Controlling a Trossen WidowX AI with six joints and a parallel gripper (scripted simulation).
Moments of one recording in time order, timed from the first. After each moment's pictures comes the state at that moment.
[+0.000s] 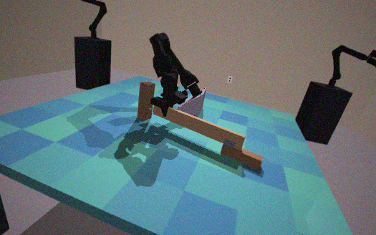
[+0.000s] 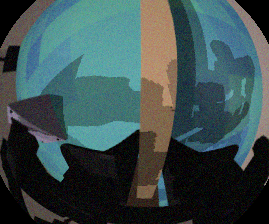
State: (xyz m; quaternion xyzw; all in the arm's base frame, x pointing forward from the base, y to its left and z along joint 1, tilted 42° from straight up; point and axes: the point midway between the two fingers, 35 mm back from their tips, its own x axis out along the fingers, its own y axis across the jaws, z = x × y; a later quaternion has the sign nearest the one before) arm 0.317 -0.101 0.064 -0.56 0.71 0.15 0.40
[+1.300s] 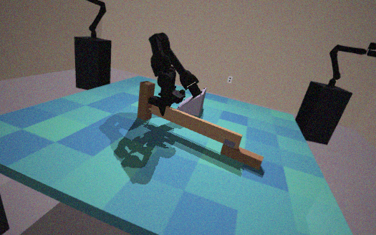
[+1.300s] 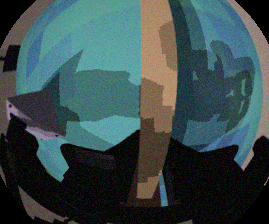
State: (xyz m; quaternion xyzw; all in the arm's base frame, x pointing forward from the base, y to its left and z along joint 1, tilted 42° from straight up) arm 0.312 -0.110 0.072 -0.56 0.71 0.15 0.40
